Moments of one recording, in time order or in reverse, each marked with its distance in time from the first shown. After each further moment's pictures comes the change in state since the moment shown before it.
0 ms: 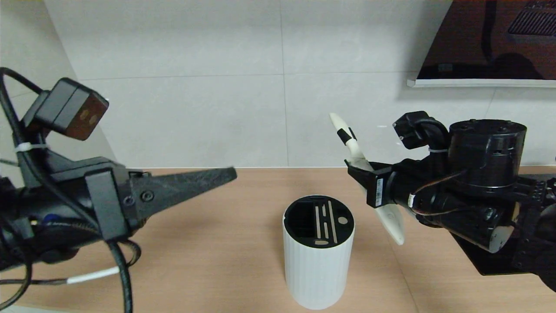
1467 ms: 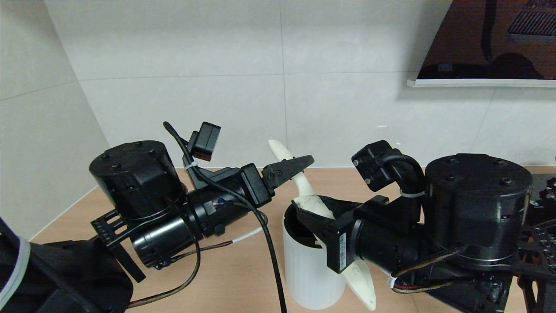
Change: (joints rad) left arm -0.169 0.459 0.029 -0.559 0.301 -0.233; right arm 0.294 -0.008 0.030 0.001 0.000 0.102
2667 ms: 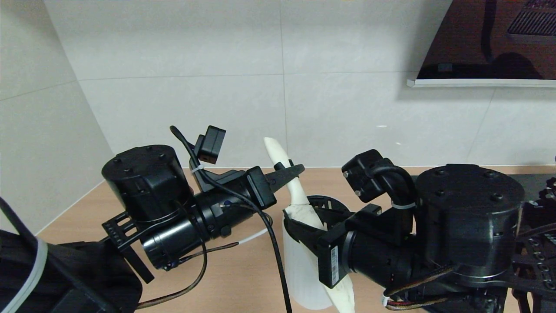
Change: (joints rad) left arm -0.014 0.026 0.002 -0.027 0.019 0.002; right arm 0.036 0.014 0.001 -0.001 0.000 0.017
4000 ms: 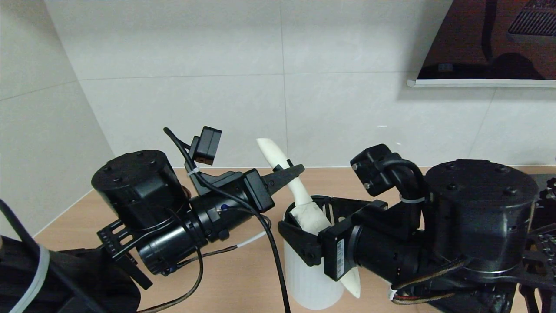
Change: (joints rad) left arm -0.001 0.000 0.037 -0.084 -0.004 0.008; right arm -0.022 -0.019 0.004 -0.001 -0.023 0.010
